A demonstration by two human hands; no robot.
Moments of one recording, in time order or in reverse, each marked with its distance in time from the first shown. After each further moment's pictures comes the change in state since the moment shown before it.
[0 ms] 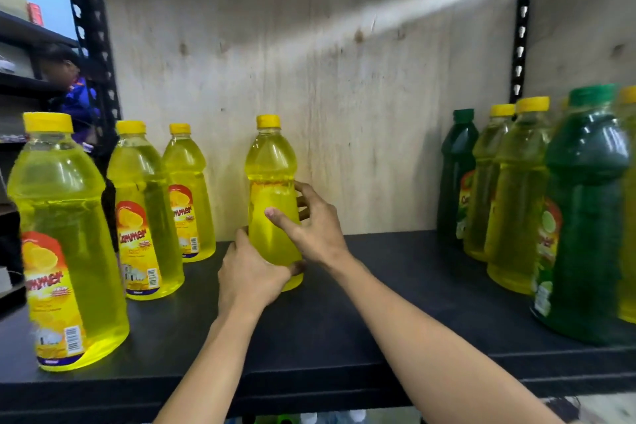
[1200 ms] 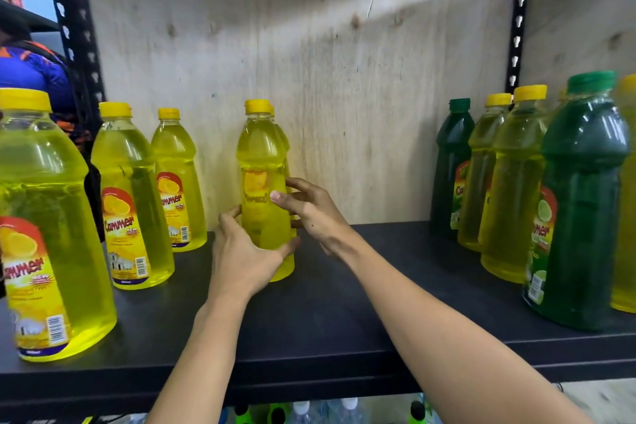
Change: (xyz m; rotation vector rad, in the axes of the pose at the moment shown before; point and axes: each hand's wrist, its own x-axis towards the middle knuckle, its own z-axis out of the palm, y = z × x) left_hand 0.006 -0.004 0.003 -0.167 0.014 0.072; right_hand 0.008 -0.001 -0.013 0.405 -0.246 0.341
